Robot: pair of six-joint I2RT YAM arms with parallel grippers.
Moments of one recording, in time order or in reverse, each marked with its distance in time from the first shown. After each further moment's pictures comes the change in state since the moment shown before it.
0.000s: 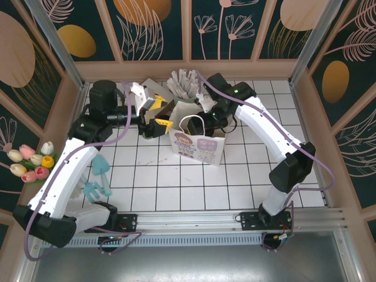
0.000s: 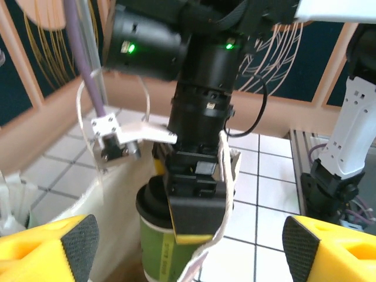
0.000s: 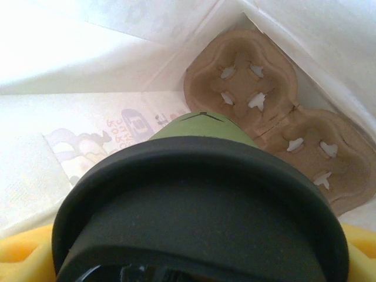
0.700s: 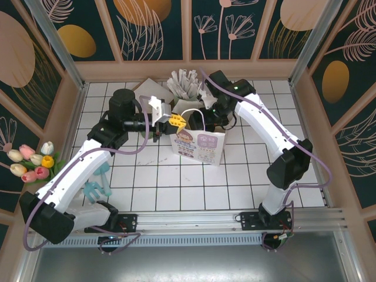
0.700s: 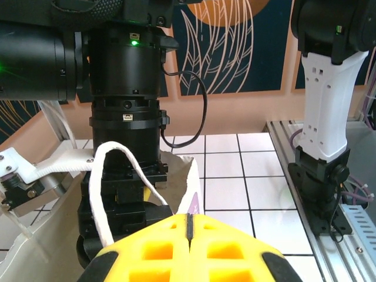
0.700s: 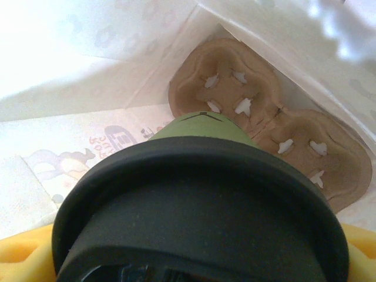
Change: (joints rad) left arm -0.138 0.036 -0.120 0.196 0.017 0.092; right arm -0.032 0.035 0.027 0.001 0.011 0.071
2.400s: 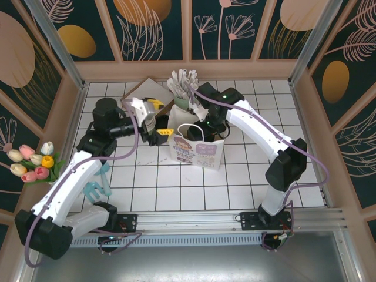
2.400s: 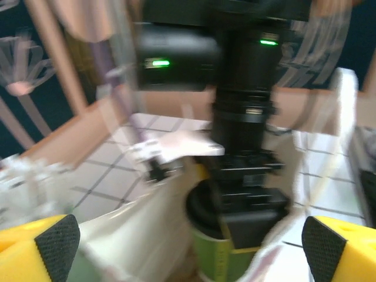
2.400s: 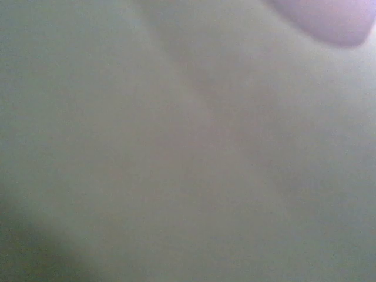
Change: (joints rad) left arm 0.165 -0.141 -0.178 0.122 -0.162 -0.127; right arm 0.103 -0.003 -0.086 -0.019 0.145 -0.133
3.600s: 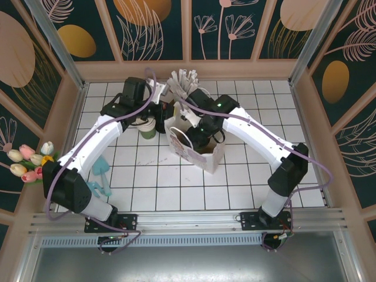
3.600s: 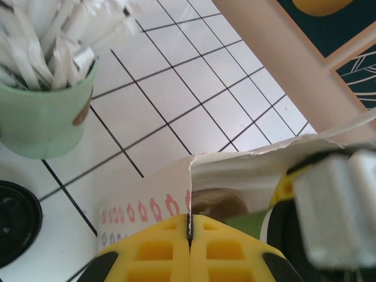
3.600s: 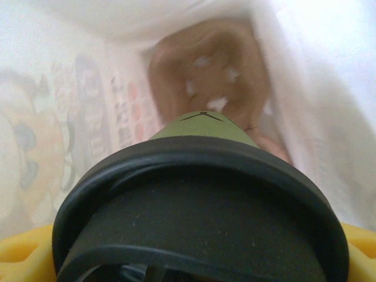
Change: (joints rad) left arm -0.061 0.447 0.403 -0.411 -0.229 -0.399; right arm 0.116 -0.037 -0.024 0.047 0.131 -0.073
